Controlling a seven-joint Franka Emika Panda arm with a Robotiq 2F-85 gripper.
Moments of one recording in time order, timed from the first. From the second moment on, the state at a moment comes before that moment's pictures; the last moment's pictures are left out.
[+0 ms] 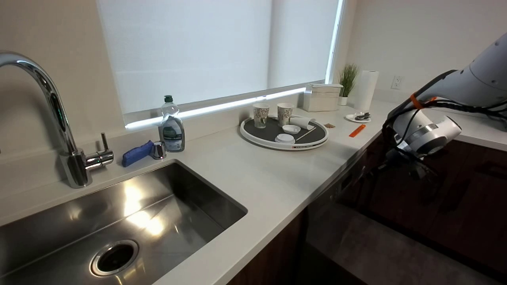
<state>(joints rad) -0.26 0.68 -0.15 -1.86 1.22 2.59 -1.67</state>
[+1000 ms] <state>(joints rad) -0.26 0.67 -0.12 -1.81 1.20 2.59 -1.64</state>
